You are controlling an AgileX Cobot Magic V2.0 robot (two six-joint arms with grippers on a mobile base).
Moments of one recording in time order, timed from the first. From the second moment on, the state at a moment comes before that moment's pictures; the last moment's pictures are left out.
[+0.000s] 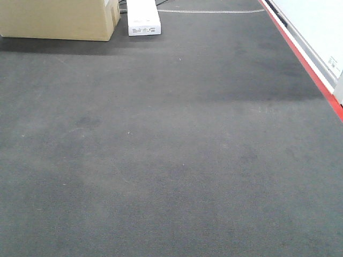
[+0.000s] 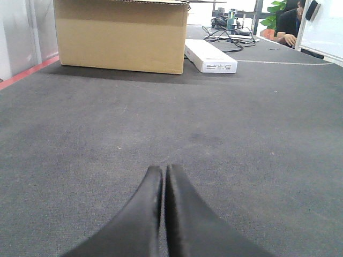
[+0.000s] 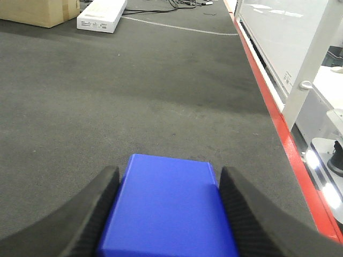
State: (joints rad) left arm 0.00 -0.01 0.03 0.23 0.15 -0.30; right arm -0.12 0.06 -0.37 0.28 0.64 -0.42
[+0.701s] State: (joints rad) left arm 0.00 -0.01 0.03 0.23 0.15 -0.30; right arm -0.12 0.06 -0.37 0.28 0.64 -0.42
